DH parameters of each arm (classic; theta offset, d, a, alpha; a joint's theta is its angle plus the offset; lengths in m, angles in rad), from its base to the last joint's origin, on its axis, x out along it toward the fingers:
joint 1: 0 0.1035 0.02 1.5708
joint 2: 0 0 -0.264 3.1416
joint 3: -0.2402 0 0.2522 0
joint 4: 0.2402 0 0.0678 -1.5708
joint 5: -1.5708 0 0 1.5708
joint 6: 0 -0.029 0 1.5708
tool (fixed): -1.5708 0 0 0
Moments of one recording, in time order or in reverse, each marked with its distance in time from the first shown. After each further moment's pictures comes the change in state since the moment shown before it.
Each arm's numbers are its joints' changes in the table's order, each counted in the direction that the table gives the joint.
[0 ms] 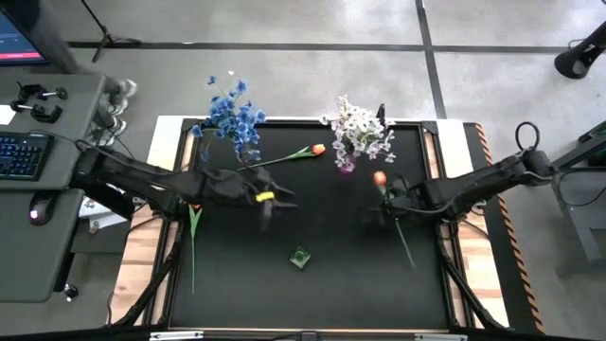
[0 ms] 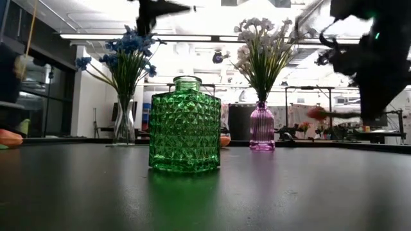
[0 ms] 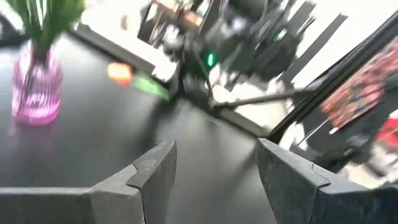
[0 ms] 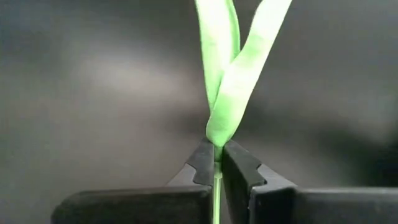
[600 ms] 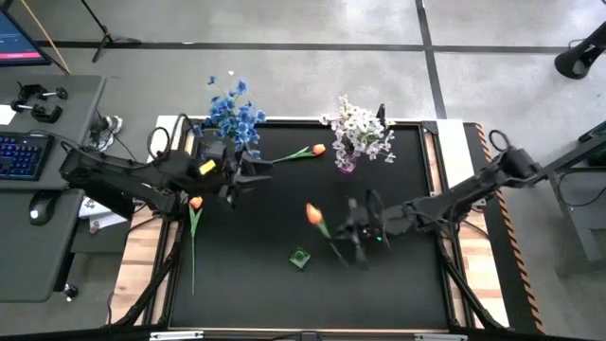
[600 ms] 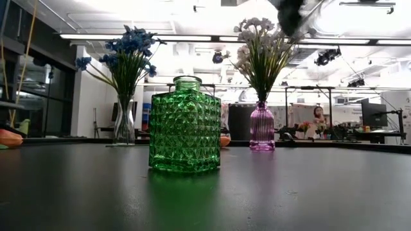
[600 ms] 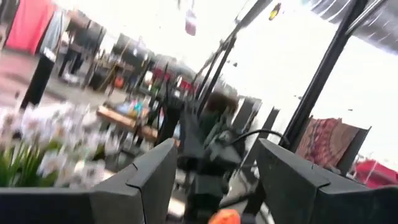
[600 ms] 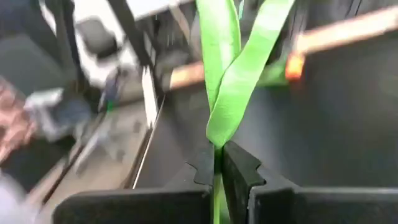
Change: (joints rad) left arm -0.003 0.223 -0.001 -0.287 -0.033 -0.165; right arm 0.173 -0.216 -0.036 -1.384 0.052 1.088
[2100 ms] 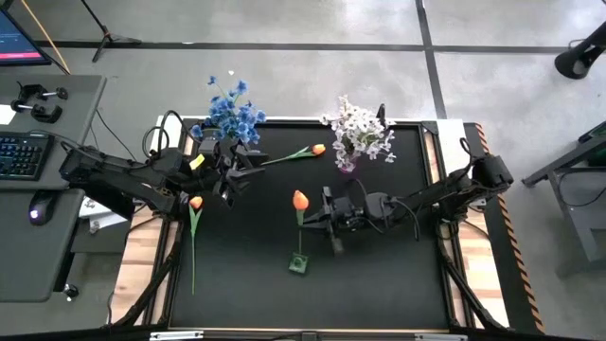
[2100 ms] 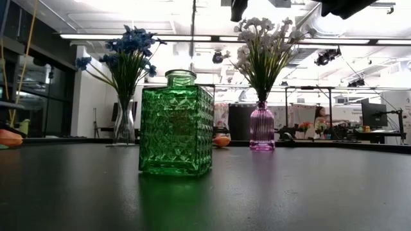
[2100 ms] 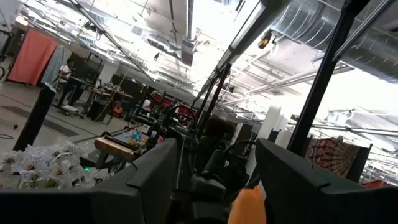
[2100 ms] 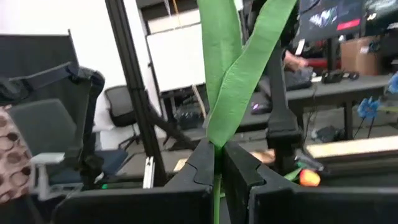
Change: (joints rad) left arm 0.001 0.000 0.000 -0.122 -0.026 -0.060; right arm -0.137 -0.282 -0.122 -0.537 -0.159 0.202
